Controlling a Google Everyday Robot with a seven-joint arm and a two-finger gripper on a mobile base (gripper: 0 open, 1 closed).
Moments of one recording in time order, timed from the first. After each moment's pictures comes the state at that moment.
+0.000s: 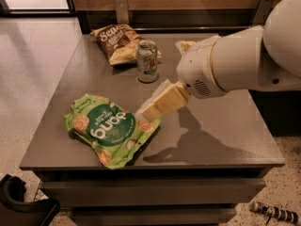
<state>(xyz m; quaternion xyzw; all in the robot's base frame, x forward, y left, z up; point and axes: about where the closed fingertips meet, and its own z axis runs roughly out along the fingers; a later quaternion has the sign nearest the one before) 0.476 -0.024 0.952 -0.51 0.73 0.13 0.44</state>
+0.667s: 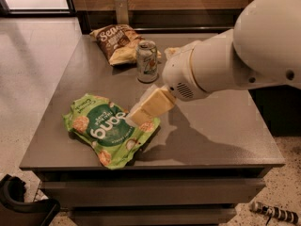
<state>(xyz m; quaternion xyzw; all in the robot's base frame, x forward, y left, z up) 0.479 0.001 0.934 -0.52 0.74 0.13 0.41</state>
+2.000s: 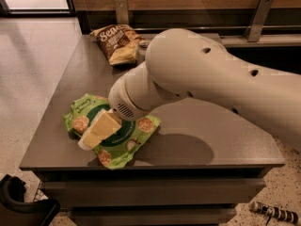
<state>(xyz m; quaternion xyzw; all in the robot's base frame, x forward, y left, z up) 0.464 0.105 0.864 -0.54 0.75 0.19 0.33</state>
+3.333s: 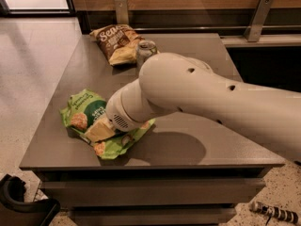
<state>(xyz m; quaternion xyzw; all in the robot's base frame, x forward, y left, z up) 0.464 0.119 0.824 -0.52 0.77 0.21 0.31</state>
